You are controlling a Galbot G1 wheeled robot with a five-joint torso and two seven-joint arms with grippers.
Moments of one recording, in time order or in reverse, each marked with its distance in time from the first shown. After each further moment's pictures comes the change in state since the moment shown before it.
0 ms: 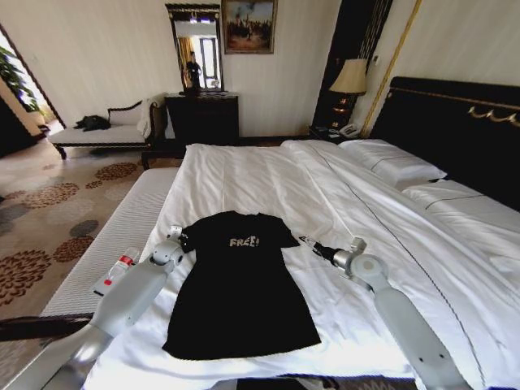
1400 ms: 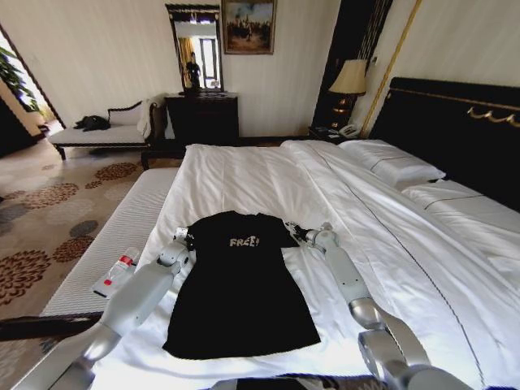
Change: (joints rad) left arm -0.006 -0.022 0.017 -0.002 0.005 -0.010 -0.006; right arm 0.332 0.299 0.033 -0.560 -0.201 0.028 -0.099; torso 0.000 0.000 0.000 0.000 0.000
